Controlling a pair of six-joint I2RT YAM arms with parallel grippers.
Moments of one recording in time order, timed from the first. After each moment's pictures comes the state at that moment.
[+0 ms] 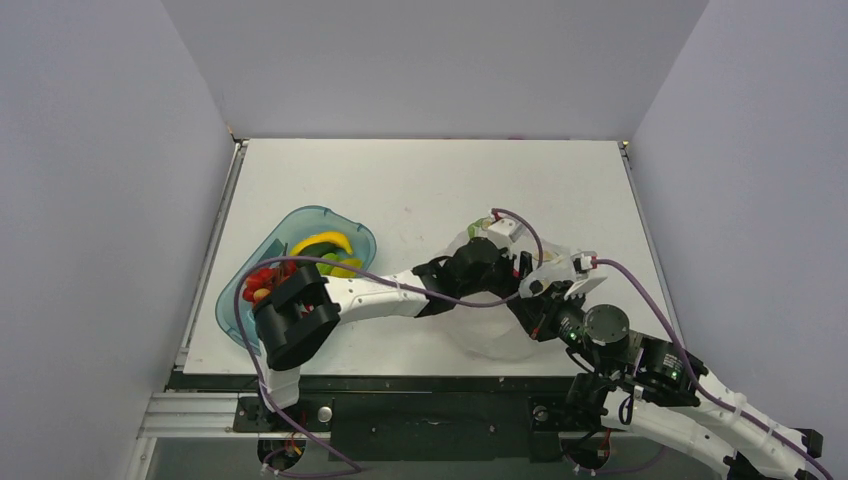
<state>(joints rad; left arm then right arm) -1.12 1.90 1.27 0.27 -0.03 -0.61 1.05 0.41 0.72 -0.67 0.38 0.75</state>
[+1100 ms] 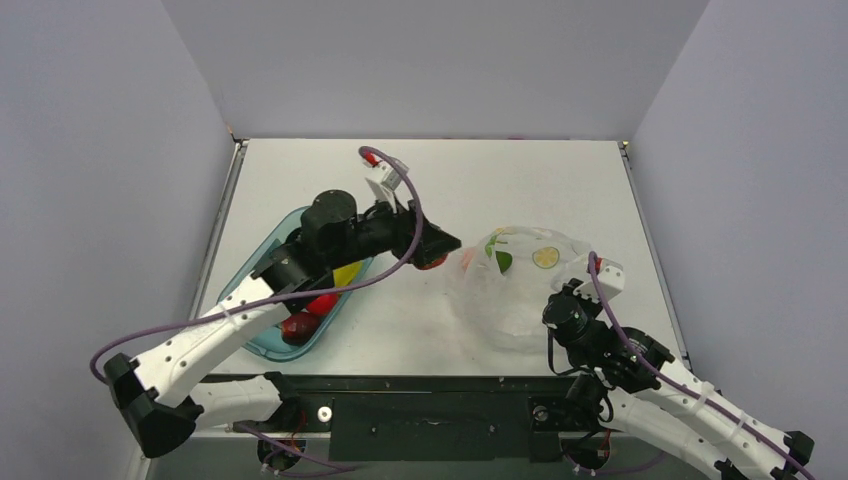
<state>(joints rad) -0.84 1.19 1.18 -0.06 0.38 -0.65 0.90 0.56 0.64 -0.90 0.82 0.98</state>
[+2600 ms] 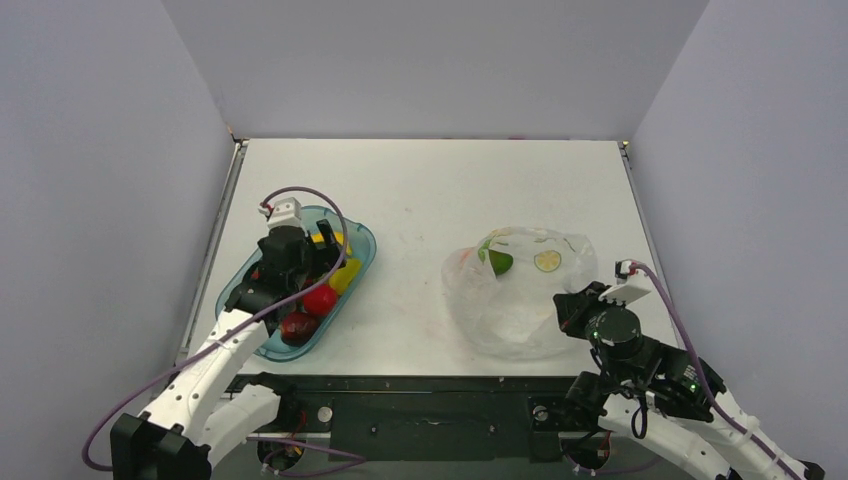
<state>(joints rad) -0.34 0.93 0.68 -0.33 -0.31 -0.51 0.90 0.33 0.74 -0.93 0.63 0.82</state>
